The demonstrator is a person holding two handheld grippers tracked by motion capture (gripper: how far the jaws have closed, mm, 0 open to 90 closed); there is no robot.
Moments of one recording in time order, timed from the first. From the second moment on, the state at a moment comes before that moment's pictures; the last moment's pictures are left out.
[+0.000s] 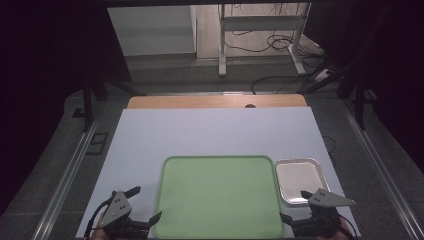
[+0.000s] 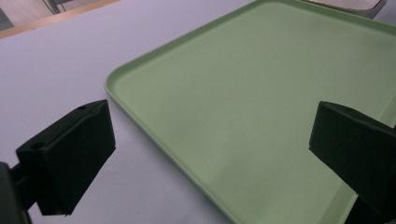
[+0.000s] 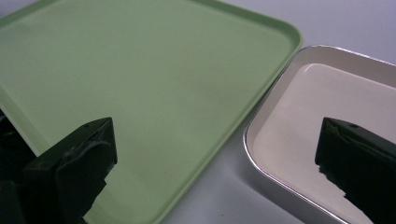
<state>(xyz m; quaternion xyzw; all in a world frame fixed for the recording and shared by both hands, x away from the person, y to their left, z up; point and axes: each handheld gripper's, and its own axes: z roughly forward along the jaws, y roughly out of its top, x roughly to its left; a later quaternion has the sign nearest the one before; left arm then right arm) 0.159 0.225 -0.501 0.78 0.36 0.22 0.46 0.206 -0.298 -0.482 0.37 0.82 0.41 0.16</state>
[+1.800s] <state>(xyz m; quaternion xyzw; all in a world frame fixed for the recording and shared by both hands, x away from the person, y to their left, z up) 0.161 0.224 -0.502 0.78 0.35 0.22 0.46 0.250 -0.342 -0.481 0.46 0.76 0.40 0.21</state>
